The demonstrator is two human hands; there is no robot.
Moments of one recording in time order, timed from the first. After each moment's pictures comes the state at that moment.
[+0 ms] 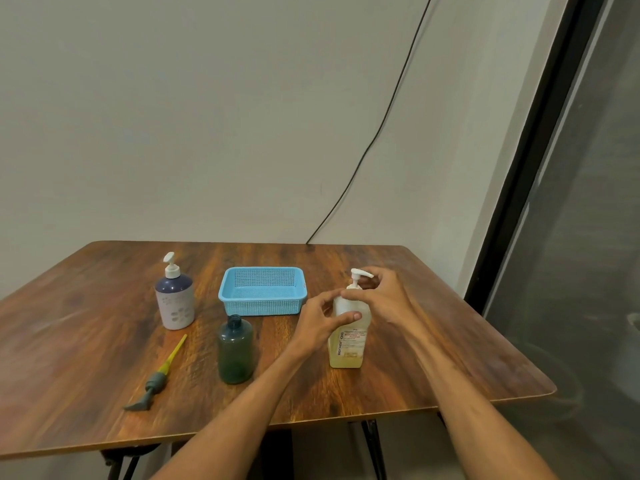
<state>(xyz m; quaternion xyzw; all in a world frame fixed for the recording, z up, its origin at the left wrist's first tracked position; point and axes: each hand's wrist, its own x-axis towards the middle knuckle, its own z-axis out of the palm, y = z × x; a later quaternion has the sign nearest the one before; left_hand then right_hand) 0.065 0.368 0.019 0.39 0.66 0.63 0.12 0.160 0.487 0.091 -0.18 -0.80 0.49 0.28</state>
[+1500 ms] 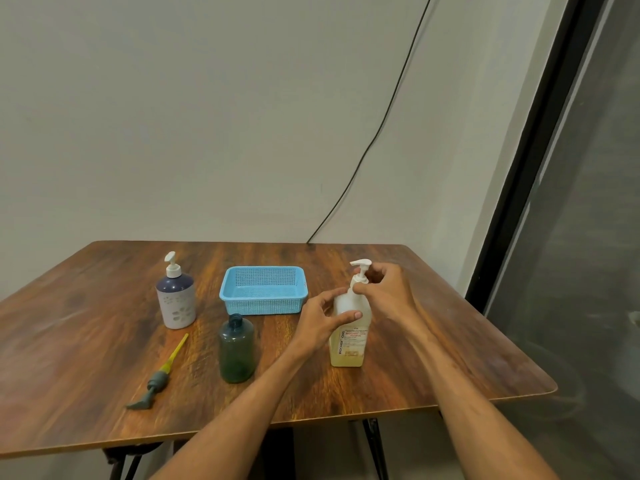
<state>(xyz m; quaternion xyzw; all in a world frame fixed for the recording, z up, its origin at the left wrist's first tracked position) 0.067 0.368 0.018 0.38 0.66 0.64 0.13 0.164 0.482 0.098 -0.20 -0.80 0.46 0.33</state>
